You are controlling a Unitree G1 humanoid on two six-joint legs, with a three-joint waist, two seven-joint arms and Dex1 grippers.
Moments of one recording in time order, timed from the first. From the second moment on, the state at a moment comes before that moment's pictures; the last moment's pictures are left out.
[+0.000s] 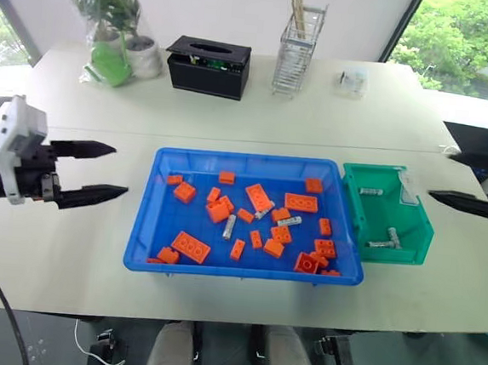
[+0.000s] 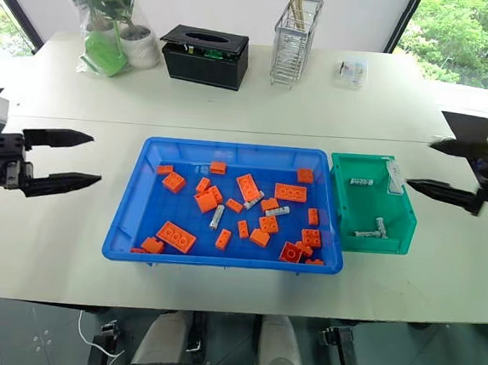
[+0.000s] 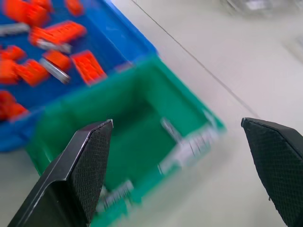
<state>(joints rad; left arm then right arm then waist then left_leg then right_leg) -0.16 1.08 0.43 -0.21 -0.73 0.62 -1.28 -0.49 -1.14 -0.26 0.24 0.44 0.32 1.41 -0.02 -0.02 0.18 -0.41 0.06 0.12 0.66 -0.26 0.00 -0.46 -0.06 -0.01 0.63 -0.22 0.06</state>
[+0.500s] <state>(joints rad) -0.22 1.13 0.29 -0.35 -0.80 0.66 -1.41 -0.74 -0.66 0.31 -0.13 0.37 0.72 1.17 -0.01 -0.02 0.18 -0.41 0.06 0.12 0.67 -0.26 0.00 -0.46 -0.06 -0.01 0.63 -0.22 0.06</state>
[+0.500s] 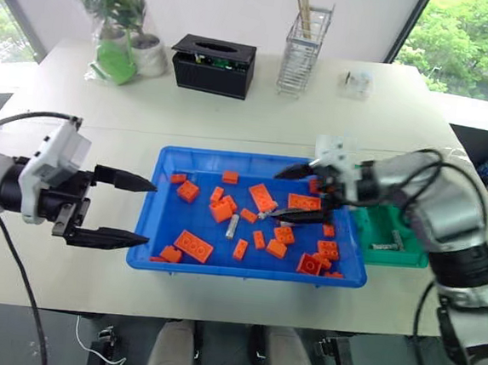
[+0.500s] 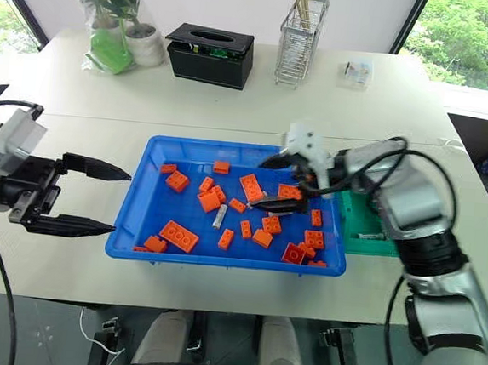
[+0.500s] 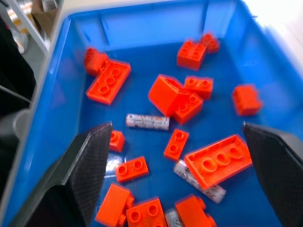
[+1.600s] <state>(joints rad) -0.34 1.10 0.25 -0.32 -0.80 0.69 -1.37 -0.75 -0.48 0.60 -0.03 0.10 0.70 1.03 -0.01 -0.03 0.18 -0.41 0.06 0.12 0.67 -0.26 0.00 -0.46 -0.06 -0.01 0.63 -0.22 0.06</state>
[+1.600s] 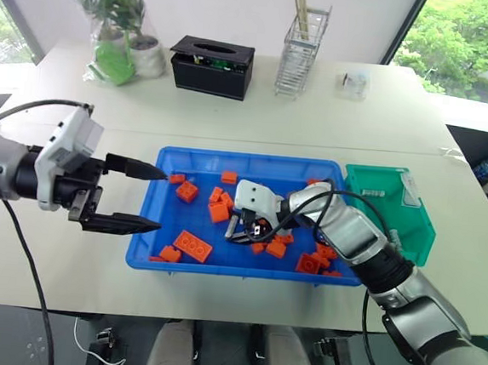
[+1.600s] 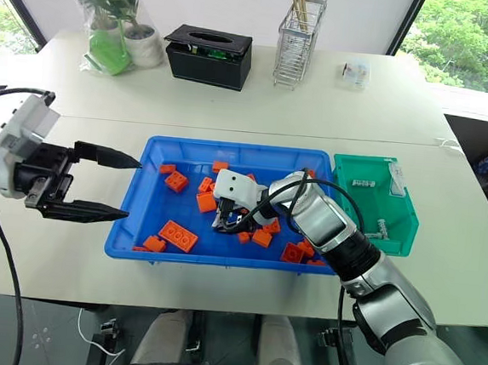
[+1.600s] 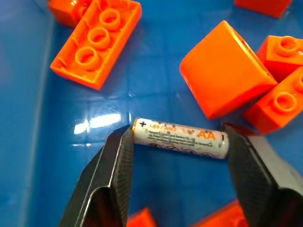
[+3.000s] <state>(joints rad) -0.45 0.97 0.09 -0.24 -0.72 0.60 -1.40 -0.70 -0.80 0.09 -0.23 0.40 0.99 0.96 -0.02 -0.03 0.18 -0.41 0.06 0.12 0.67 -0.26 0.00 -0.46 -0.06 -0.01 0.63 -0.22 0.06</state>
